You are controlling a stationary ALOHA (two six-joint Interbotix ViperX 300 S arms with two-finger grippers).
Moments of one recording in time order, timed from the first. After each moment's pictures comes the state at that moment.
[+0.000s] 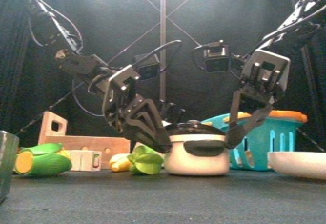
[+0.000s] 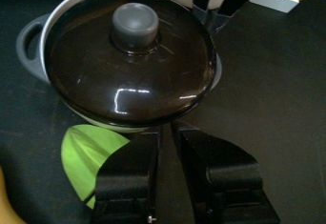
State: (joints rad) left arm 0.03 0.20 0.70 0.16 -0.28 -0.42; right arm 0.05 -0.08 0.85 -0.29 0.12 0.66
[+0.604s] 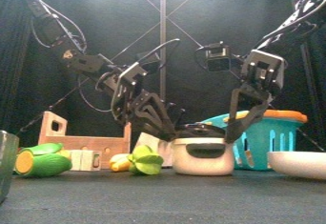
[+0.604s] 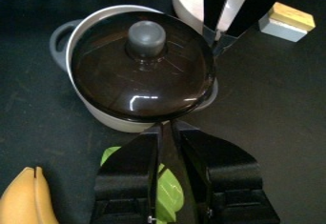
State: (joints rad) left arm 0.09 0.16 0.69 0.18 -0.29 -0.42; right arm 0.01 -0.13 0.86 -0.28 0.15 0.66
